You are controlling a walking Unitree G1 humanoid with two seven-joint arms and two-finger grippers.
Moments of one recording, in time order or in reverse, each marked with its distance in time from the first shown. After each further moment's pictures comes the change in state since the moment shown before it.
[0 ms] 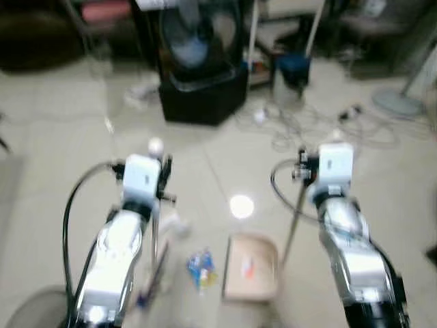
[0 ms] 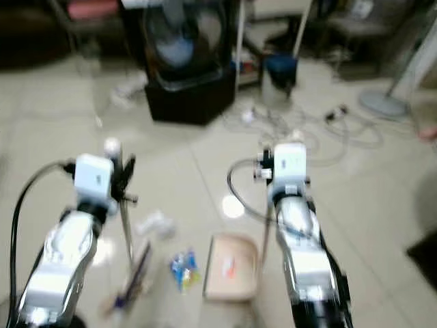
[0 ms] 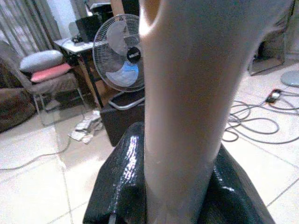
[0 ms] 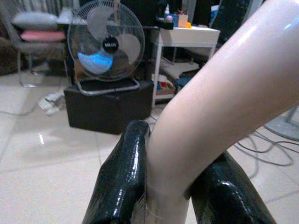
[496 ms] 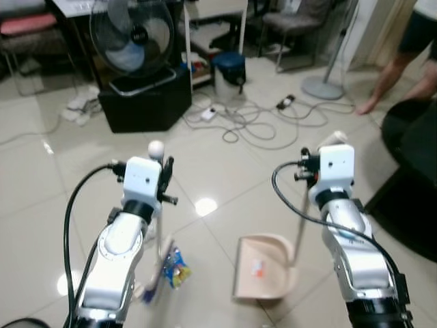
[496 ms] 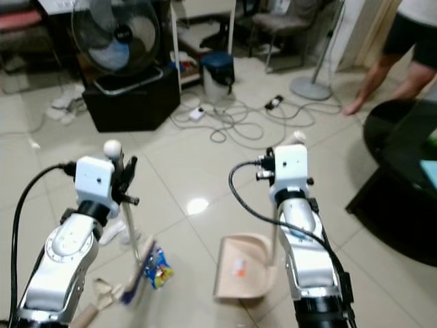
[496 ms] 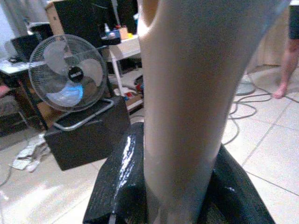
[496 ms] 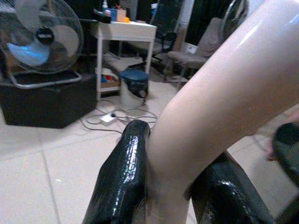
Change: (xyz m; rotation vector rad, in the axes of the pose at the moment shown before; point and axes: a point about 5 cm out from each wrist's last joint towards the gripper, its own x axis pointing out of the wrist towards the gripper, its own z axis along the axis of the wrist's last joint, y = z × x) left arm 0.001 -0.002 0.002 -0.007 -0.011 -0.001; right arm 0.001 -0.005 0.001 -0.034 0.005 -0.003
